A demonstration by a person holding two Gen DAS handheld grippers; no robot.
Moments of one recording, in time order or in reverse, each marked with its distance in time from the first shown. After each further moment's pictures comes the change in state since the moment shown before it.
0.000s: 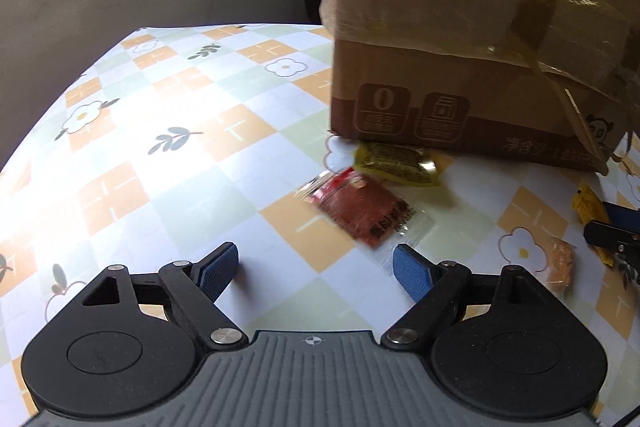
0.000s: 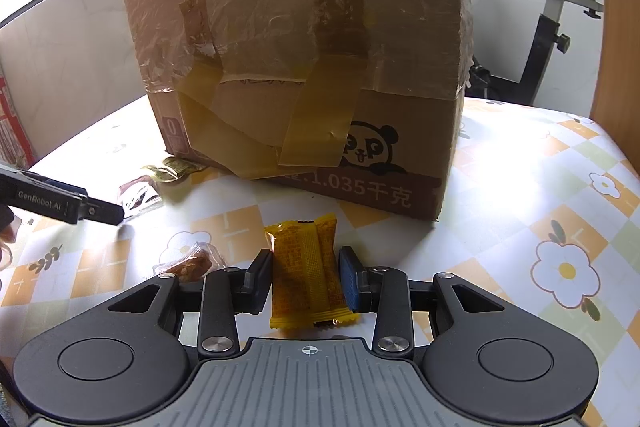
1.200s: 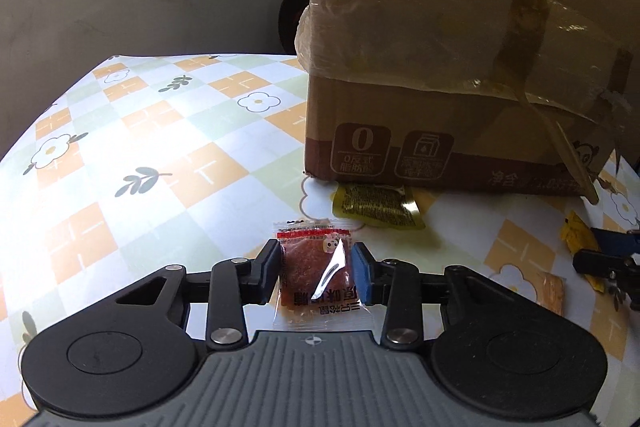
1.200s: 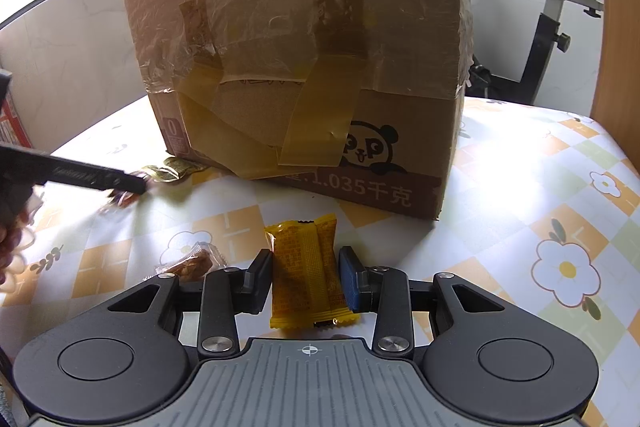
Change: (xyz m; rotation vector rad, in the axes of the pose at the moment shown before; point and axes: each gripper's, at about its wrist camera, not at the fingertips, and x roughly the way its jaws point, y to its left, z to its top) left arm 0.007 0.002 0.013 0.037 -0.095 -0.106; right arm 0.000 0.000 0.000 0.002 -0.003 0.003
